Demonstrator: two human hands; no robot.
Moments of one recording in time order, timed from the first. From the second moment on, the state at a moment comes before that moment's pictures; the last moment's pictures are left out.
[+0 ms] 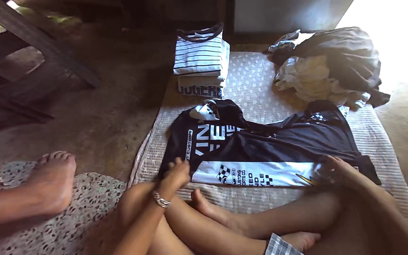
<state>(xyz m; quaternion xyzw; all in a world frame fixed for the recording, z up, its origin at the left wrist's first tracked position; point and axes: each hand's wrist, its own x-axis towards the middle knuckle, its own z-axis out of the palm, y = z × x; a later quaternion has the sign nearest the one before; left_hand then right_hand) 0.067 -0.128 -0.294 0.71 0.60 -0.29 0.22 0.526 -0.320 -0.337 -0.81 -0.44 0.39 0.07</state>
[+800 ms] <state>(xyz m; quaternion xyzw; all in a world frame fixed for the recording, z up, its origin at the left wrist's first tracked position) 0.080 0.048 -0.270 0.74 0.45 0.37 0.34 0.652 -0.221 -0.347 -0.73 -0.66 0.00 0.16</state>
